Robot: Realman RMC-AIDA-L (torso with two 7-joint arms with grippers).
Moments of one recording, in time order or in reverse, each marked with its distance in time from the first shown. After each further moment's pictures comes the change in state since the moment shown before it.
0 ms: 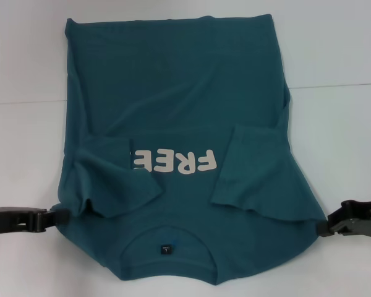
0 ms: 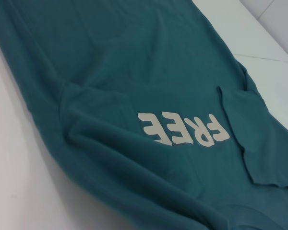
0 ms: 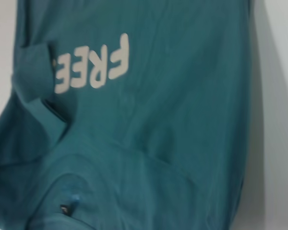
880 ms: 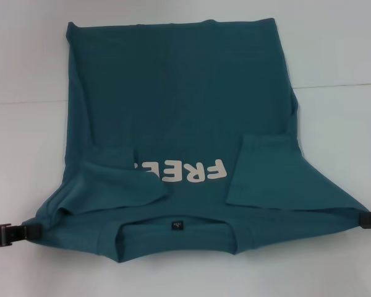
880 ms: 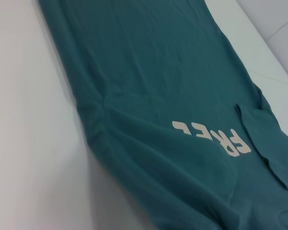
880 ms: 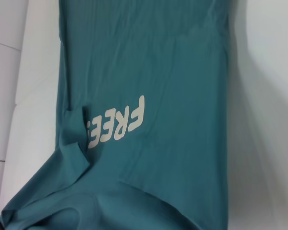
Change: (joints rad) left arm 0.000 0.036 -0.208 0.094 -0.001 0.128 0.034; right arm -0.150 -0.054 0.149 -0.053 0.136 -0.131 -0.096
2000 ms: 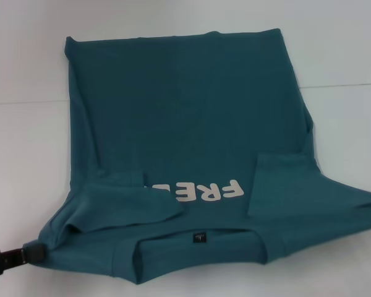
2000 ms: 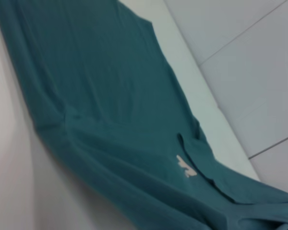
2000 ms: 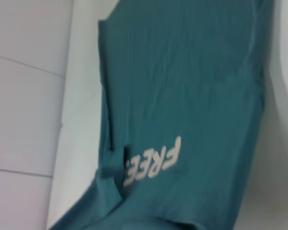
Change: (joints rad) left arm 0.086 -0.047 -0.142 -0.022 -0.118 0.239 0.038; right arm -0.054 -0.031 0.187 -0.057 0.006 -0.200 -0.018
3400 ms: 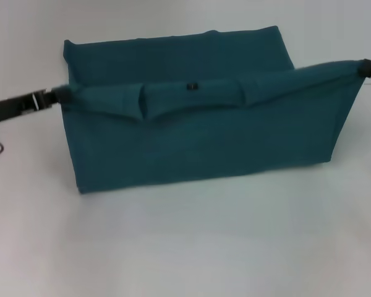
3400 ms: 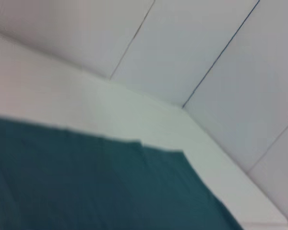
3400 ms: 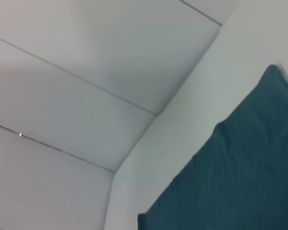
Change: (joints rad) left arm -0.441 0.122 0.001 0.449 -0.077 -0.635 0.198; right arm 0.222 0.031 0.024 0.213 0.310 0.580 -0.019
